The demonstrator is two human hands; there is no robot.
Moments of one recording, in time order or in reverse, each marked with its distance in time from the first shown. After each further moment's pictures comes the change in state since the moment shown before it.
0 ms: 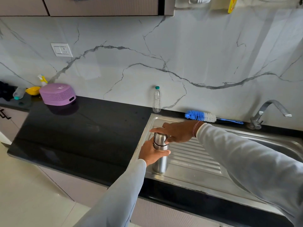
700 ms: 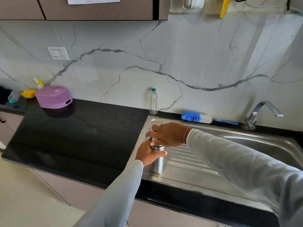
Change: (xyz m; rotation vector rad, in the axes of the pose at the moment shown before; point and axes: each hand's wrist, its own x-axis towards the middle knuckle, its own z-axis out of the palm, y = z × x) left_hand -0.004 0.005 -0.002 0.019 -0.019 -0.014; right_hand 0.015 -0.008 0.021 -0.476 0.332 -0.118
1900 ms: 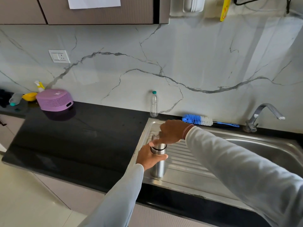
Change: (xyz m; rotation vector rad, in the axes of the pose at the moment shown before) left_hand 0.000 0.000 0.000 -0.011 0.014 0.014; right_hand 0.001 0.008 -0.031 0.337 -0.229 0.475
